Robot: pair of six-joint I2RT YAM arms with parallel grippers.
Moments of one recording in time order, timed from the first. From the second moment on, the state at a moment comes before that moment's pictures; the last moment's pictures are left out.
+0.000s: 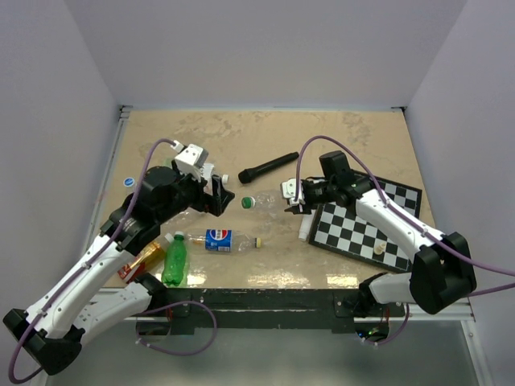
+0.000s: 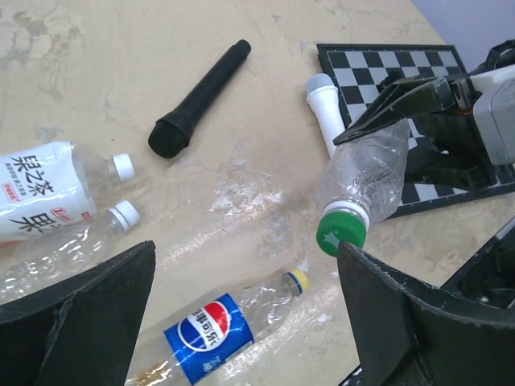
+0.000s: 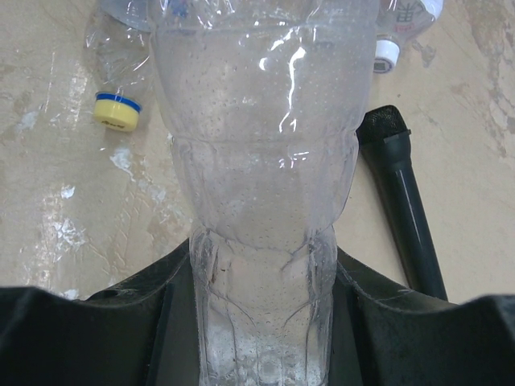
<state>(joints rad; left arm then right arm) -0.61 0.85 0.94 -0.44 0.05 -0.29 0.45 1.33 0.92 -0.43 -0.78 -1.12</state>
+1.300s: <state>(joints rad) -0.61 0.89 0.70 -0.03 0.60 0.40 0.45 1.34 0.92 -0.47 -0.79 -1.15</state>
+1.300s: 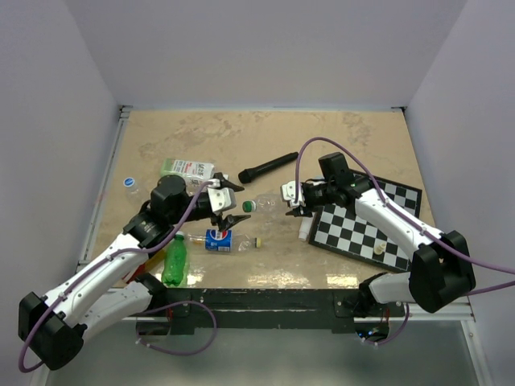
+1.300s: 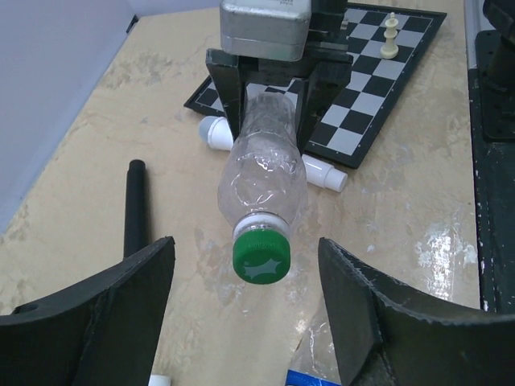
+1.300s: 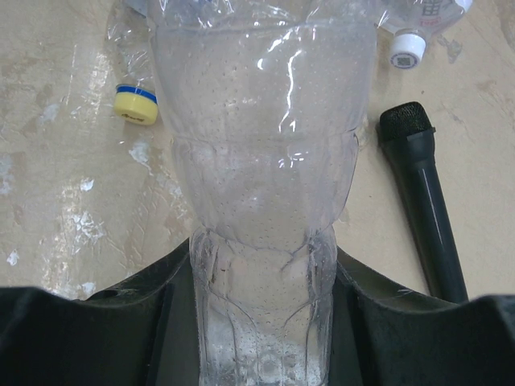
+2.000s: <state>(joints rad) -0.62 0.94 0.70 0.00 0.65 0.38 0.45 1.34 0.92 -0.48 -0.79 -1.15</state>
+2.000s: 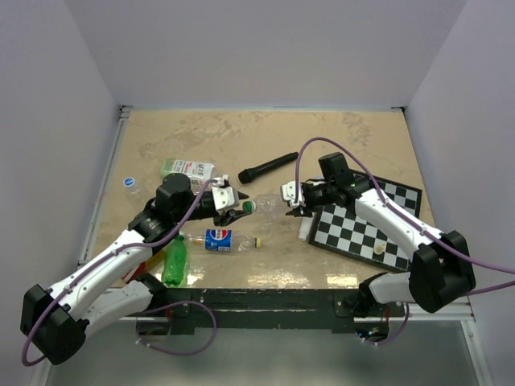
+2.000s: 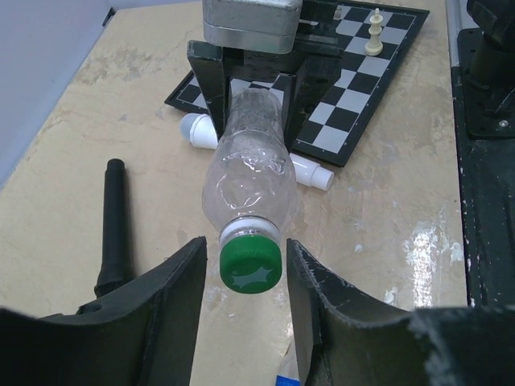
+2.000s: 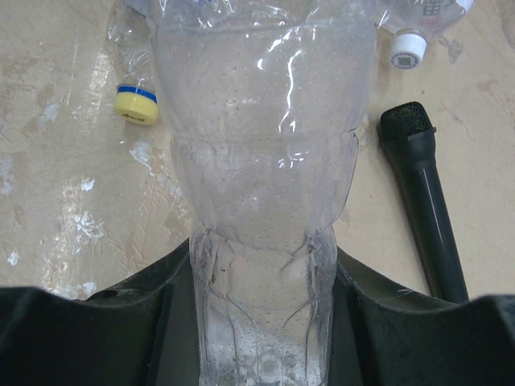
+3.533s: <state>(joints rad) -0.63 0.93 0.79 -0.20 0.30 -0.69 0.45 1.34 0.93 -0.44 -0.82 -1.14</state>
